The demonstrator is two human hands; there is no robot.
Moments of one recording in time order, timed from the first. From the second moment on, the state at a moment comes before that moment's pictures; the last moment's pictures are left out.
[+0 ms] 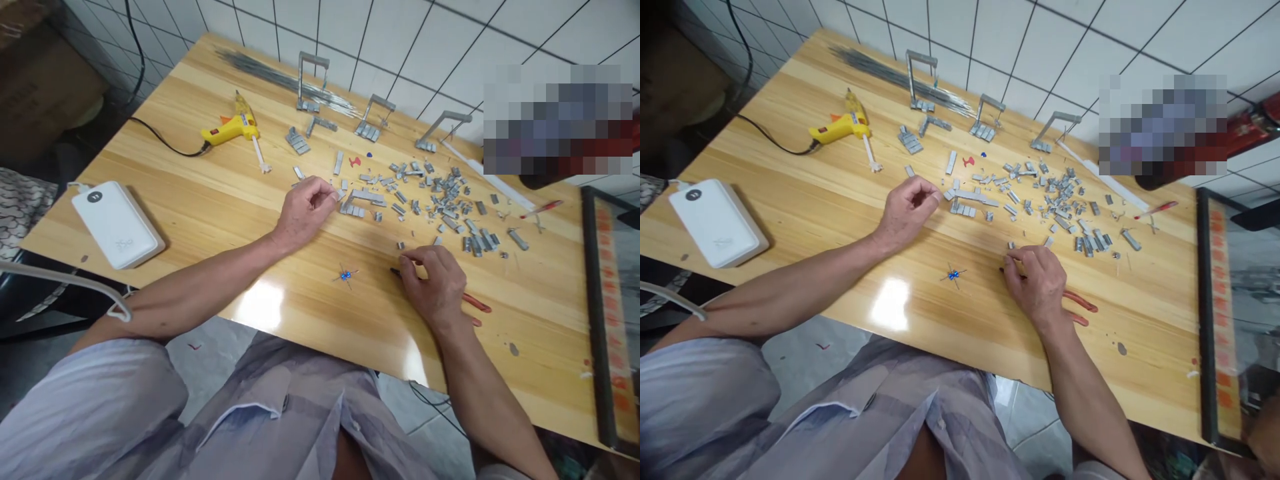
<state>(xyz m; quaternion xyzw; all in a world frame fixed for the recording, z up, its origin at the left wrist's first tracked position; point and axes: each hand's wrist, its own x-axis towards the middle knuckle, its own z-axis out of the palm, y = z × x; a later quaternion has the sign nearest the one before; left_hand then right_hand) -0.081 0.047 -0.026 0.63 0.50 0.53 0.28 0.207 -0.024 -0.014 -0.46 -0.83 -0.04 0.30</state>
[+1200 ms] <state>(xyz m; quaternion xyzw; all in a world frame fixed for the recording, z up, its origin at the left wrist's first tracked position) -0.083 0.052 -0.028 0.58 0.51 0.56 0.30 0.171 -0.036 -0.029 -0.38 -0.89 0.10 0.23</state>
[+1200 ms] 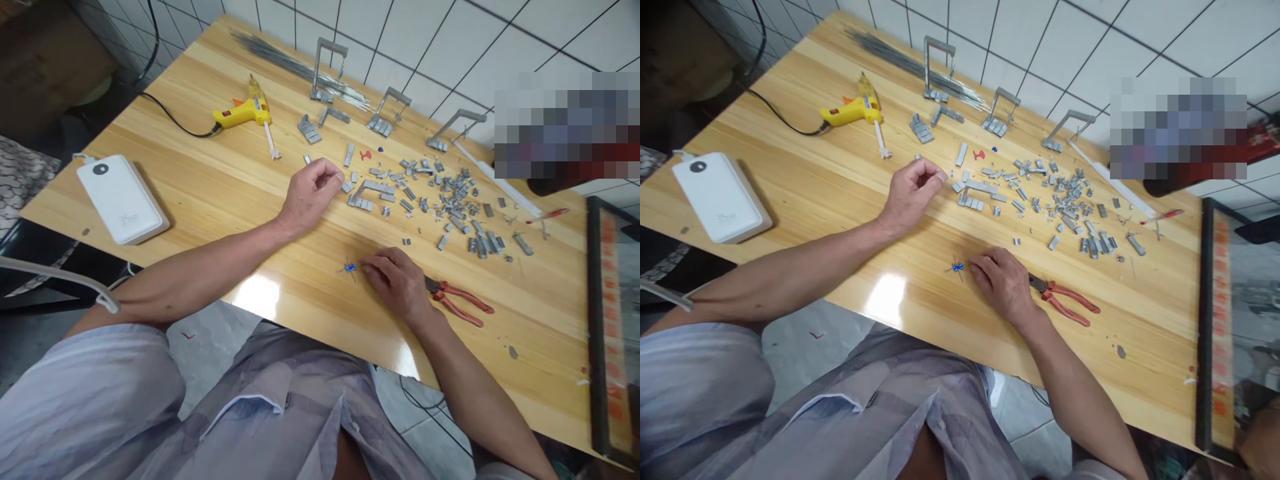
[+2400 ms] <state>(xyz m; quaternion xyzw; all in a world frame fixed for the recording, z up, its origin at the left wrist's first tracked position) -0.082 0.053 -0.034 0.59 0.49 0.57 0.30 0.153 -0.026 -0.004 -0.34 -0.91 0.17 0.13</state>
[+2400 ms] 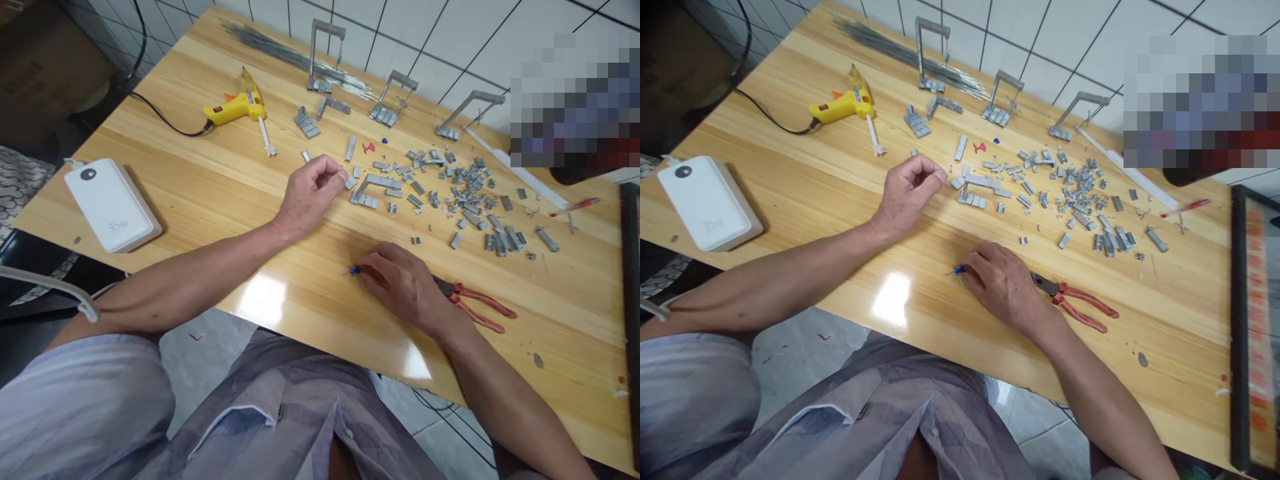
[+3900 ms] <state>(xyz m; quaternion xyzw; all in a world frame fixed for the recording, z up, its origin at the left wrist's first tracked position) -0.068 0.006 0.000 0.71 0.36 0.32 0.51 0.165 -0.023 0.014 -0.35 -0.88 -0.13 0.29</state>
